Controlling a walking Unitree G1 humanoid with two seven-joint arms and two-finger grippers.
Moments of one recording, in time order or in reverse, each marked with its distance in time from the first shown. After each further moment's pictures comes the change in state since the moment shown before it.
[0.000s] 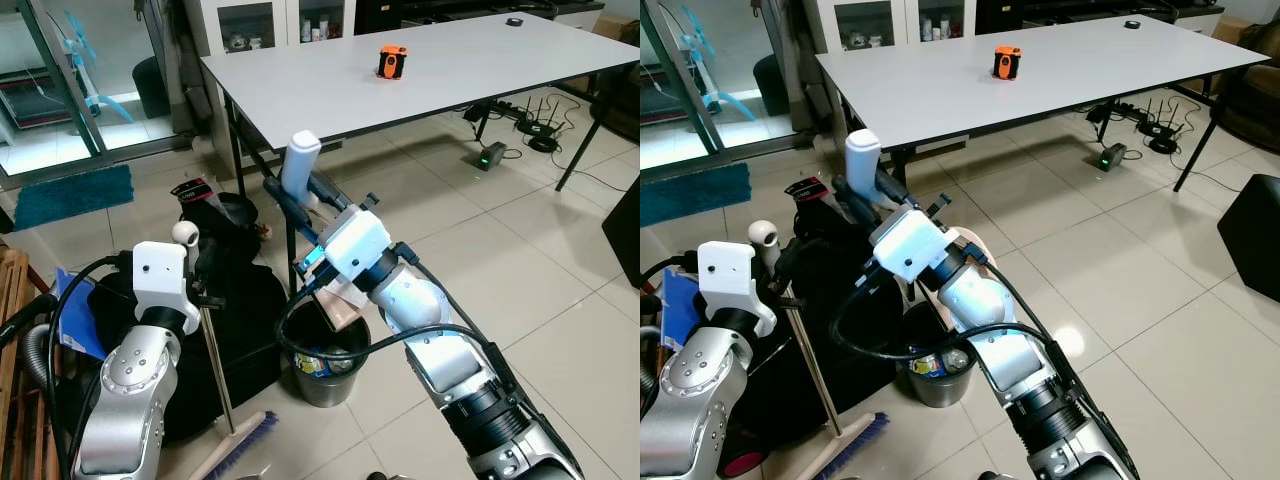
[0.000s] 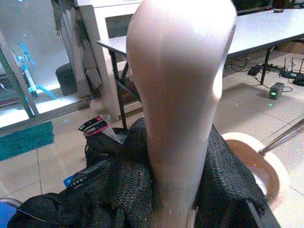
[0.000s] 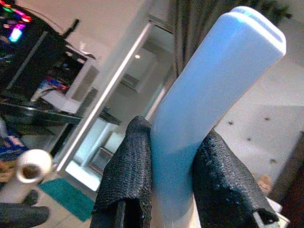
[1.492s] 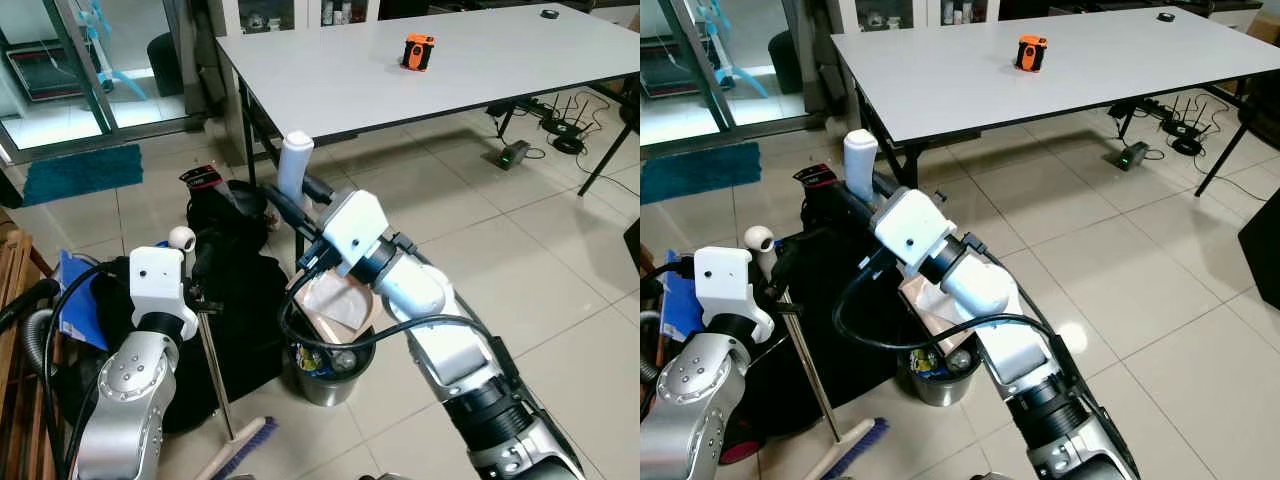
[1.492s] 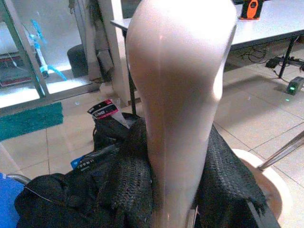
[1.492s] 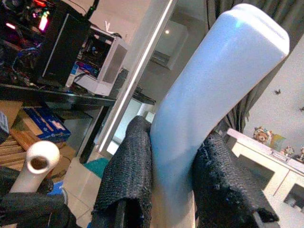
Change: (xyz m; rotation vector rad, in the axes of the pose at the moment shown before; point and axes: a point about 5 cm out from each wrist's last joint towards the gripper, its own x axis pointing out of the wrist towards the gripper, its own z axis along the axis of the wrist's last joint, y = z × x) left arm -0.006 0.001 -0.002 -0.009 0.021 0.019; right arm 0.005 -0.011 0.000 0.128 0.097 0.058
